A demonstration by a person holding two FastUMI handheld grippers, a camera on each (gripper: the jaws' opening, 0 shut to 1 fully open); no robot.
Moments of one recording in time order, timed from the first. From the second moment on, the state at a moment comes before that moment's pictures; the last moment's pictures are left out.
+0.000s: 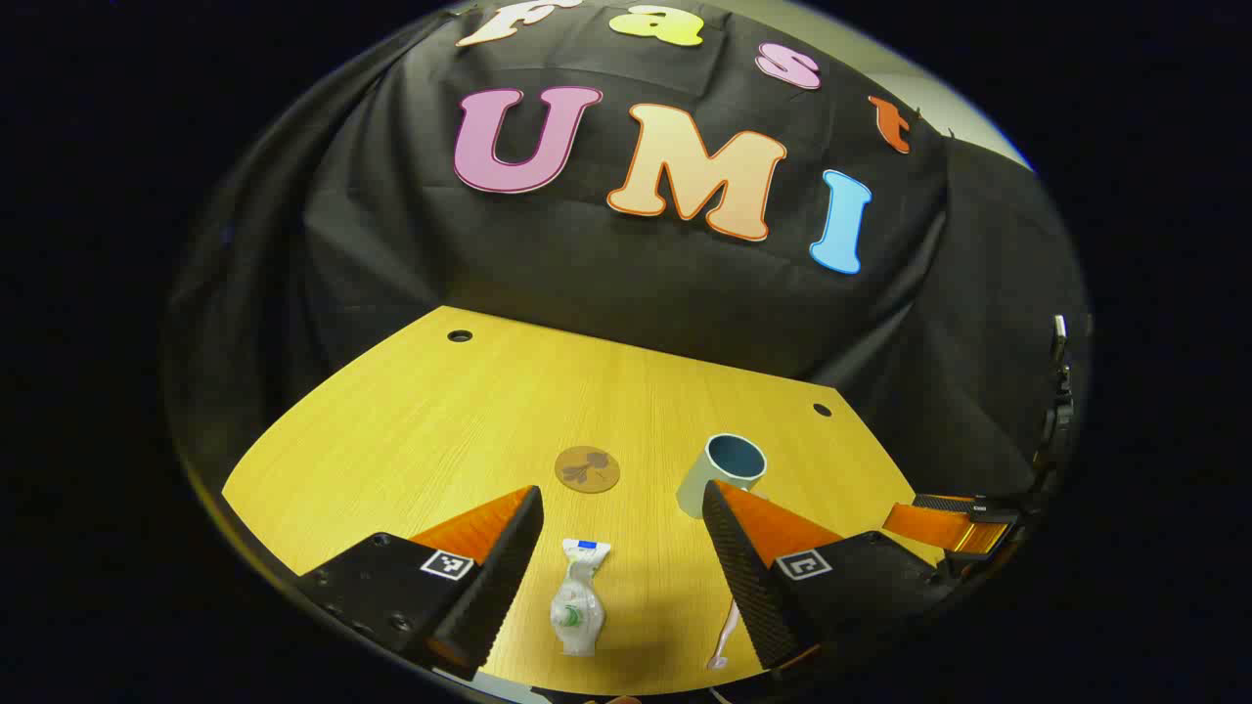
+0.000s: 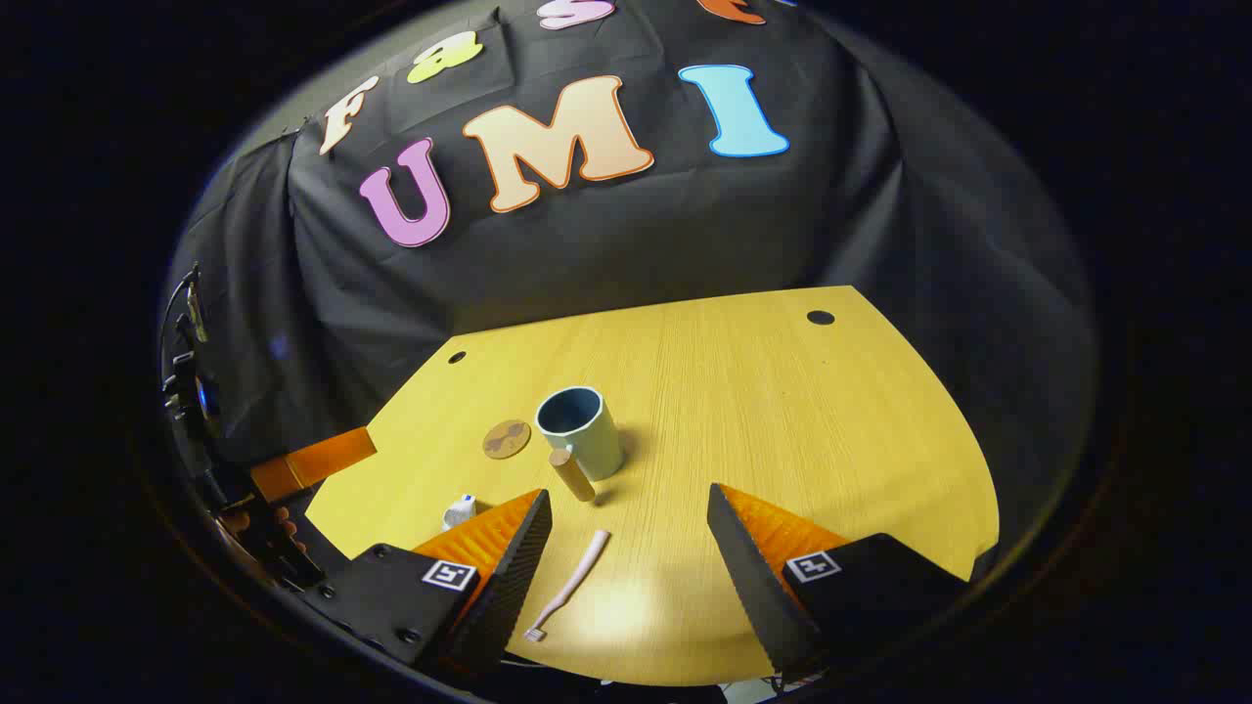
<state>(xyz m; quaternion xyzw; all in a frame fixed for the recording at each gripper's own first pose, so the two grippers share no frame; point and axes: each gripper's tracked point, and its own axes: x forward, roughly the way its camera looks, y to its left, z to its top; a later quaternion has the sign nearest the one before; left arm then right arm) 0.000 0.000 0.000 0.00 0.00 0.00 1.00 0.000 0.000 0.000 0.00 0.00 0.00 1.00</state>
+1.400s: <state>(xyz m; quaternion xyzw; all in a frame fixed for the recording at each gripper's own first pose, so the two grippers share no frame) 0.020 0.079 -0.018 0.02 0.09 -0.04 0.99 0.075 0.039 -0.088 -0.01 0.19 -0.10 0.98</state>
